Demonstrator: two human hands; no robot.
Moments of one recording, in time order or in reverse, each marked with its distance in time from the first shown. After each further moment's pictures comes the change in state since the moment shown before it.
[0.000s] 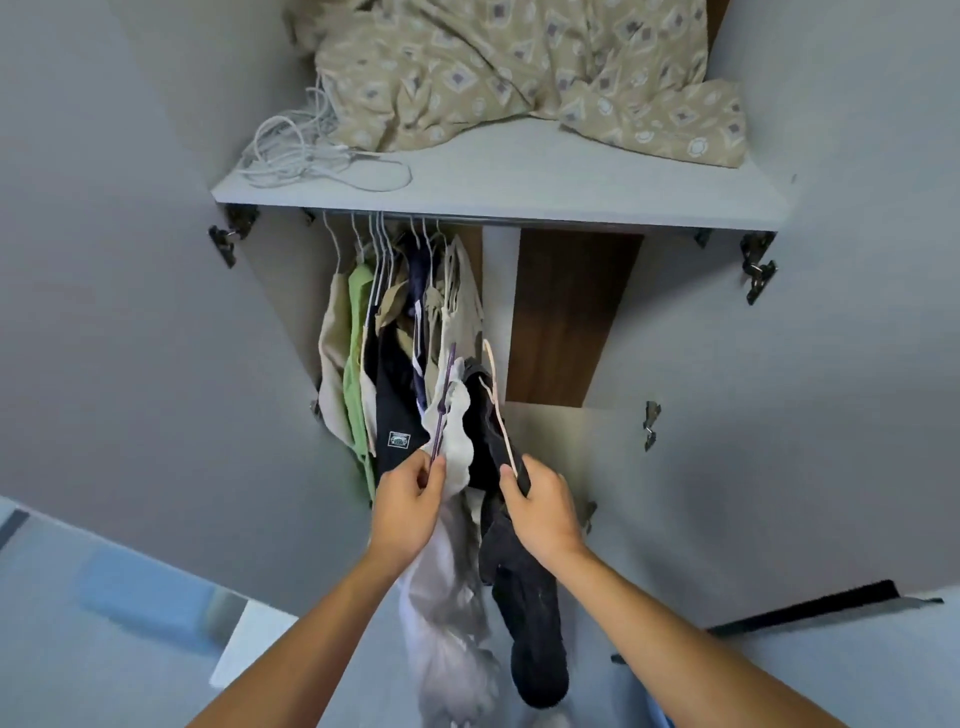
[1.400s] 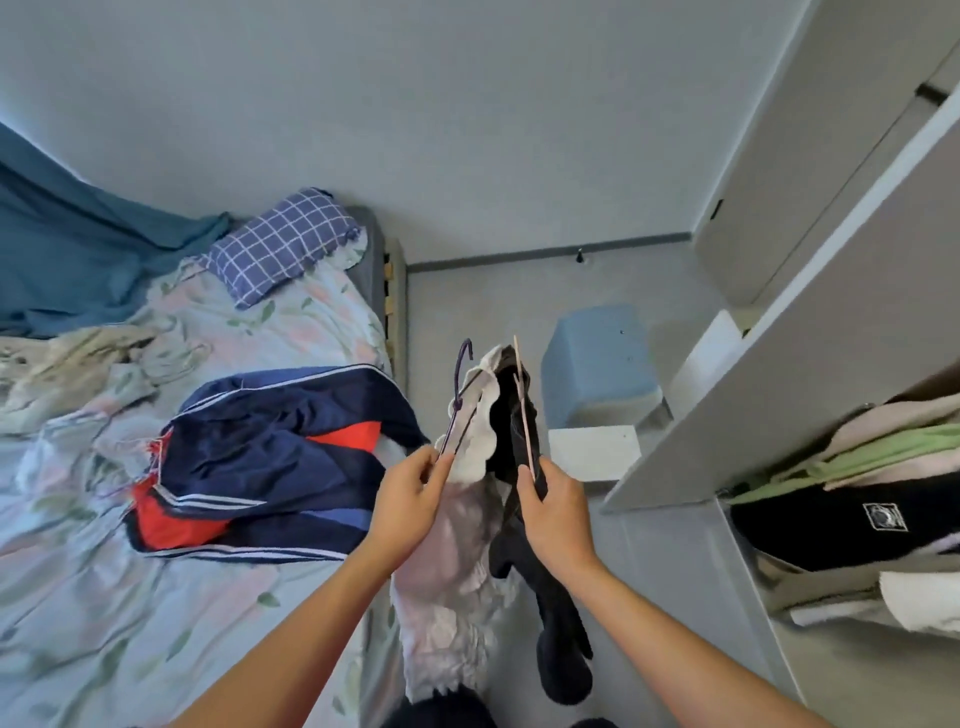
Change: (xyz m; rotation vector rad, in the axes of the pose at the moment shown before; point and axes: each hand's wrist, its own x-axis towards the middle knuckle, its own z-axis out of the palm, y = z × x) left_hand -0.464 -0.133 -0.225 0.126 0.992 -0.722; right_hand -0.311 -0.136 0.278 0.041 -1.093 -0.561
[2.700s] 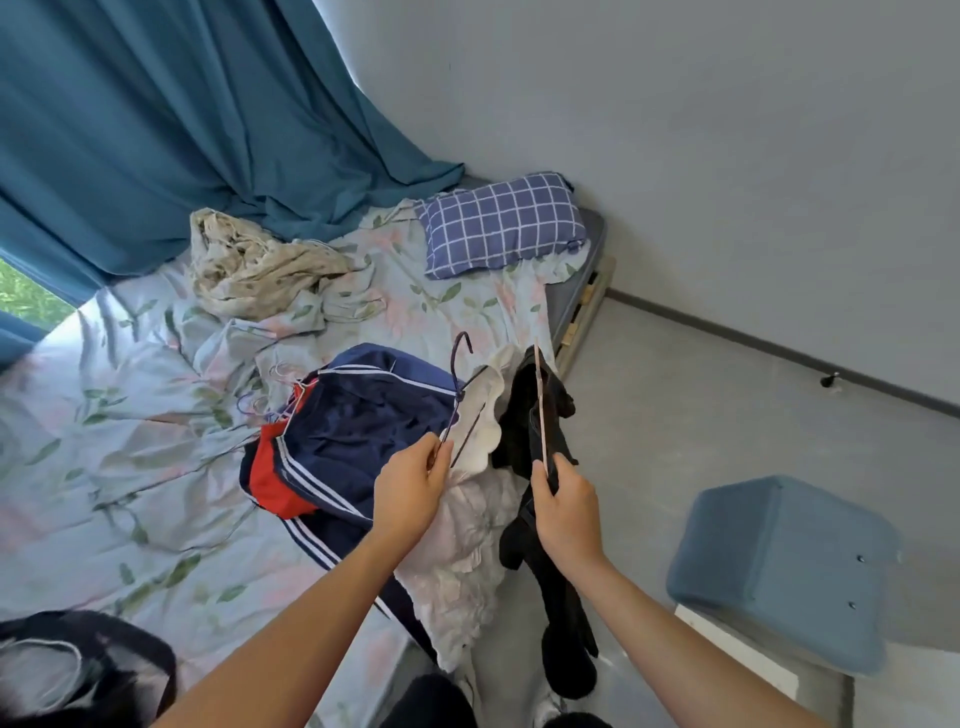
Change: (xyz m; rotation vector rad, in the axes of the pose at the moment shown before) left_hand 0.222 -0.178 -0.144 0.226 0.445 -0.499; right_hand 0.296 -0.107 0.269 -0.084 -0.463 -0.210
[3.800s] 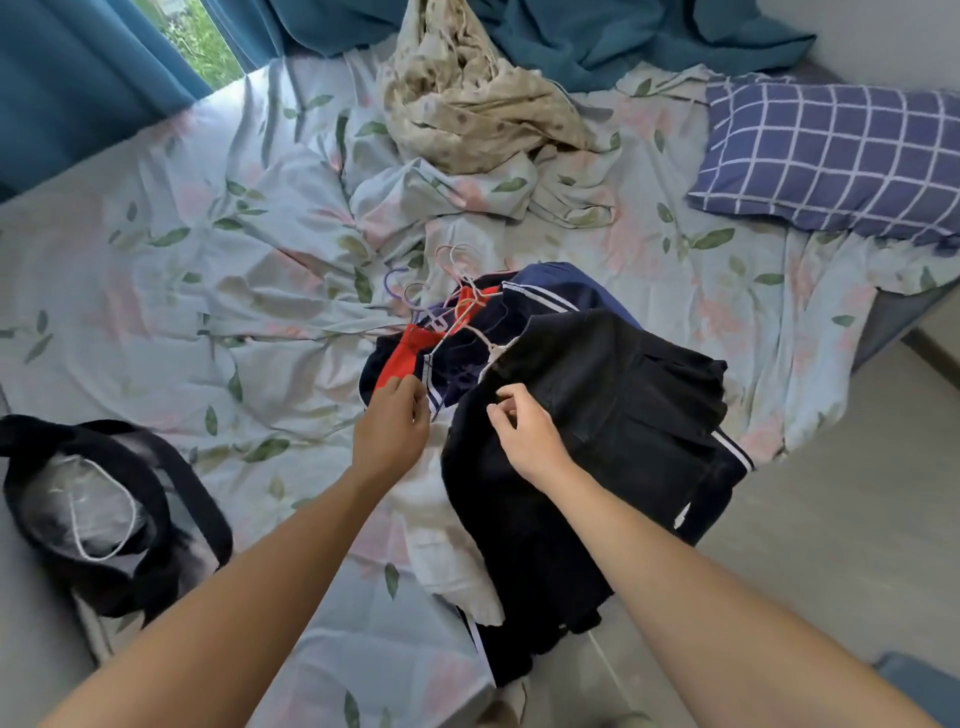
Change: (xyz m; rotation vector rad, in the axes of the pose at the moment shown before) left_hand 0.114 -0.407 -0.025 0.202 0.080 -0.476; right_hand 0.141 0.024 0.456 -0.298 -0.835 -0.094
